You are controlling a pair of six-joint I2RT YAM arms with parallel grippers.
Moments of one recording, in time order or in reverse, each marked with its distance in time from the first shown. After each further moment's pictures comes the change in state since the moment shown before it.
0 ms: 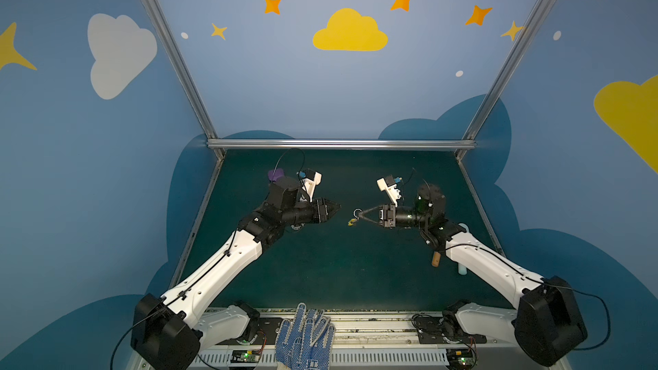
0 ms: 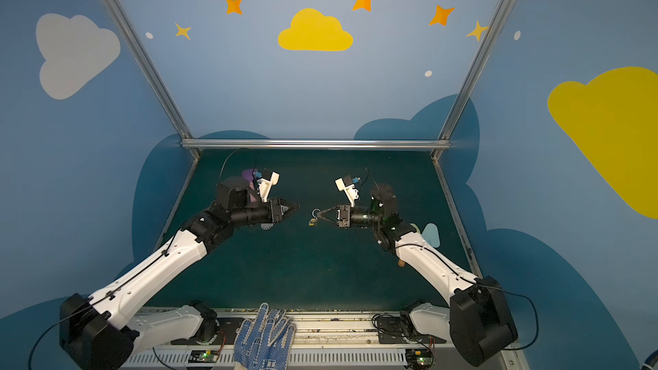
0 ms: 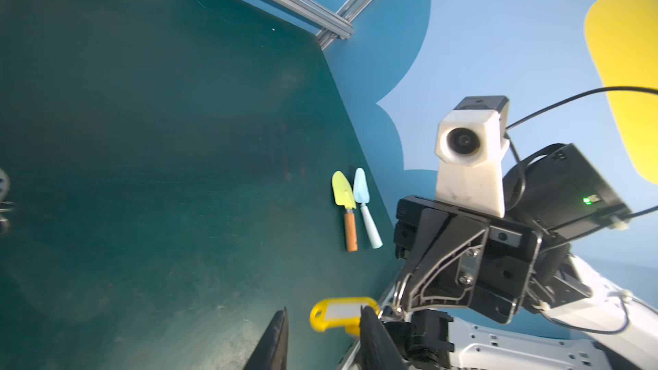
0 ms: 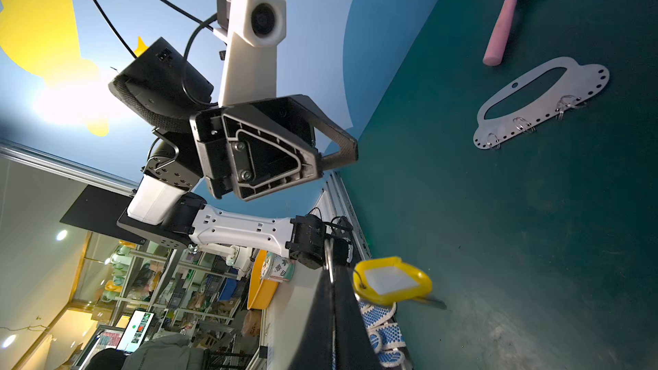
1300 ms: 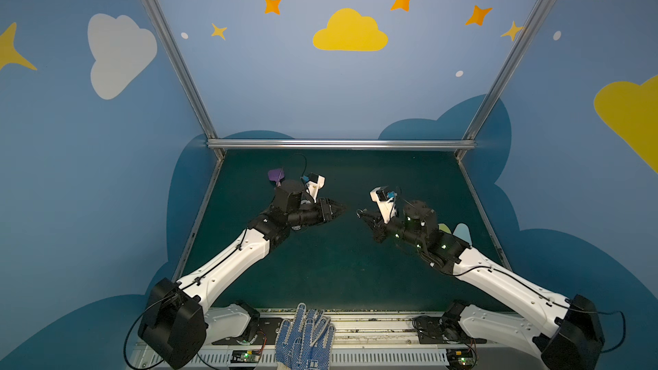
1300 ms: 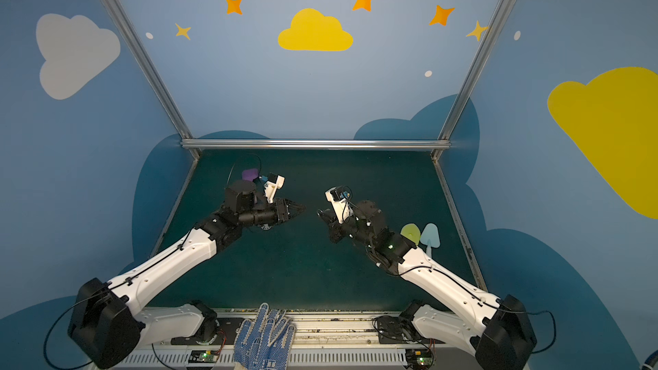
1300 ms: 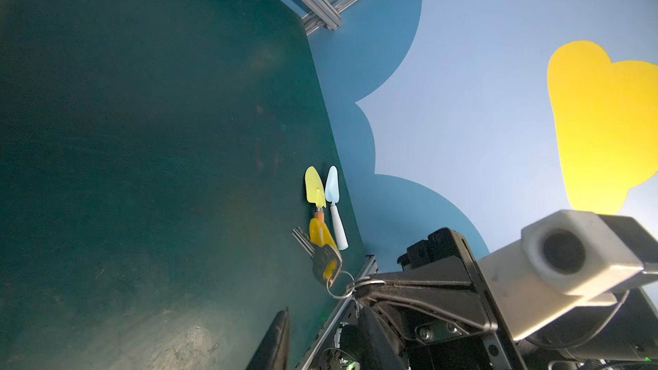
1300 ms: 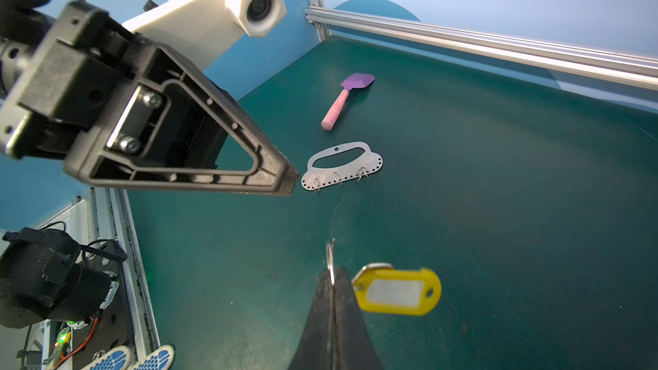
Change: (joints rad) left arm 0.000 0.068 -0.088 0.211 0.082 -0.200; right arm 0.290 -0.165 0.009 -0.295 0.835 -0.653
